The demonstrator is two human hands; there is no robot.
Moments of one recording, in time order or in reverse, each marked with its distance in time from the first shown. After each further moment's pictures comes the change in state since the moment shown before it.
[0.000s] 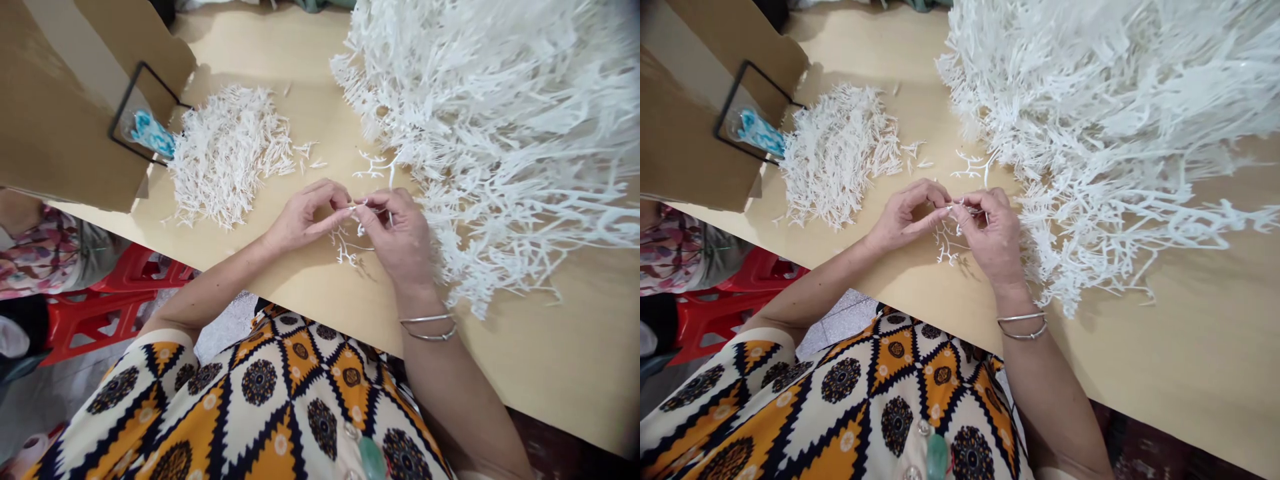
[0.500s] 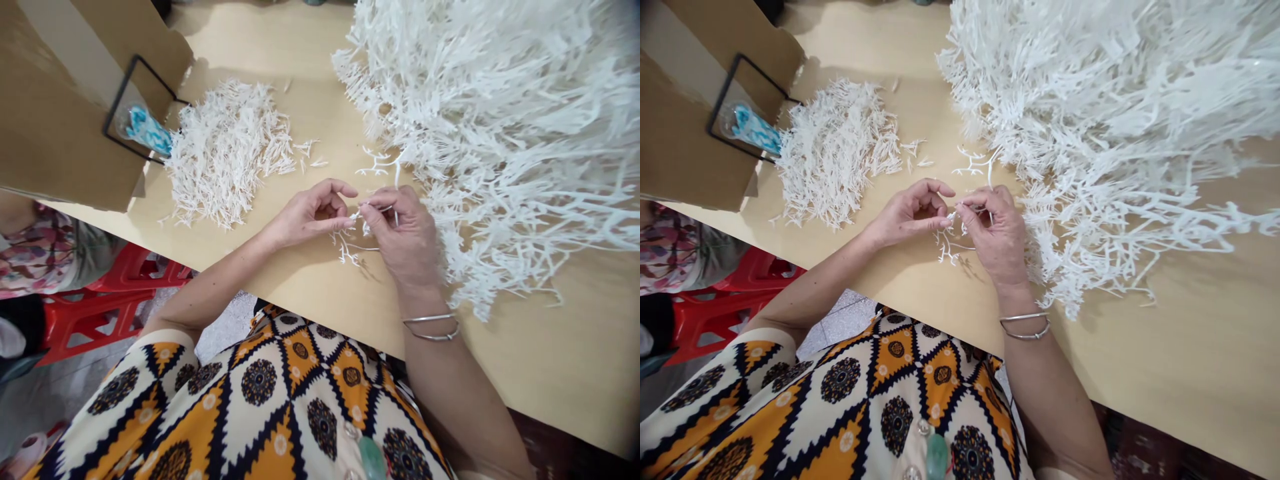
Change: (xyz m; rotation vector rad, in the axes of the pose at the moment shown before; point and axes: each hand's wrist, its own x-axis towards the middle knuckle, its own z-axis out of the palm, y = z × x) left_hand 0.001 -0.009 -0.001 -0.453 -0.150 -0.282; right_hand 0.002 0.008 0.001 0.007 0.019 -0.048
